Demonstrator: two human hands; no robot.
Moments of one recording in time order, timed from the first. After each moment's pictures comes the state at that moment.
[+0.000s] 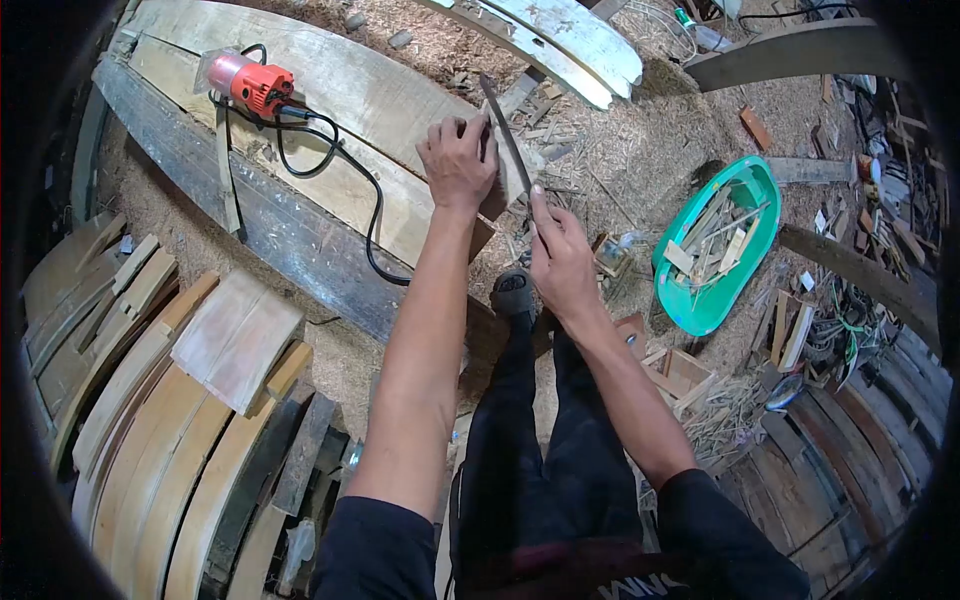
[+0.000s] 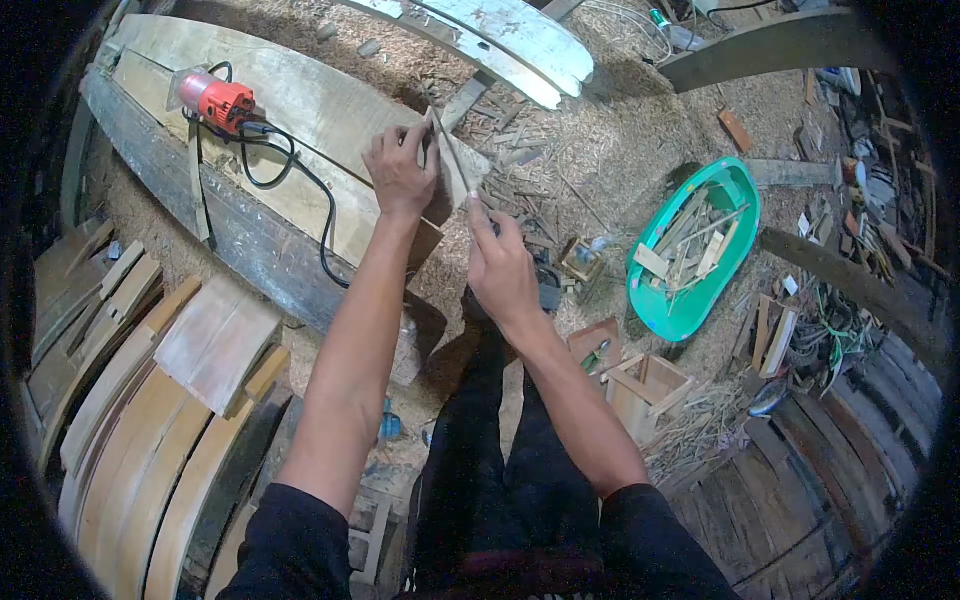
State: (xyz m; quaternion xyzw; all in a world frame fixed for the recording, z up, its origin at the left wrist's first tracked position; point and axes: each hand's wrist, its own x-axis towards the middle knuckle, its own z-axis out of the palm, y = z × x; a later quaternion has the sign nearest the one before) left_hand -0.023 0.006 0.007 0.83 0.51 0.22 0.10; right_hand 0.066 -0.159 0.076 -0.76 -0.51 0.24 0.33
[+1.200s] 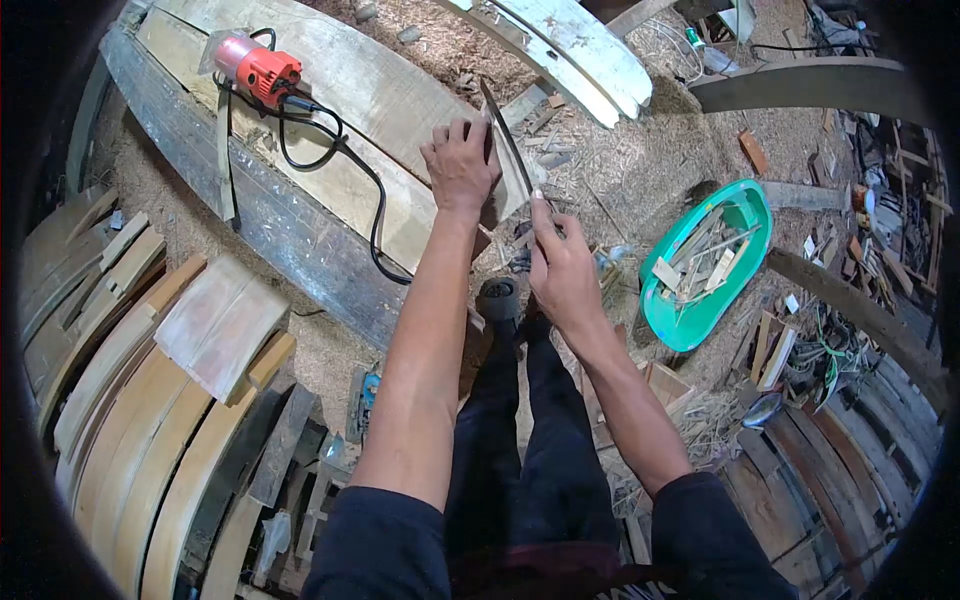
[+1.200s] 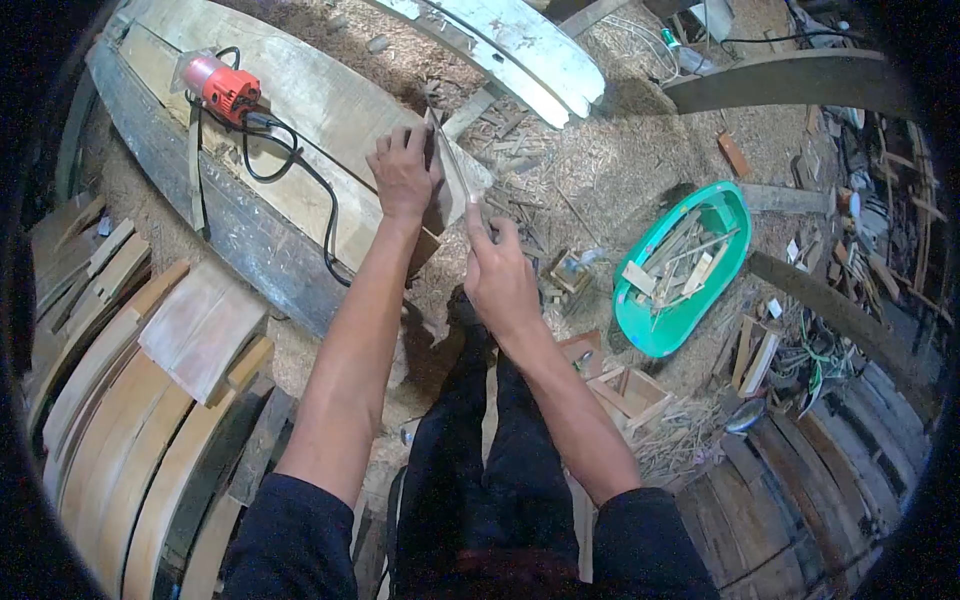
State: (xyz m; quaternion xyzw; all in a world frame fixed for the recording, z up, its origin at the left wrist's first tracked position) left_hand -0.019 0.015 0.000 0.82 0.55 0.16 0.08; right_hand 0.076 -0.143 0.094 -0.75 -0.54 0.27 0.26
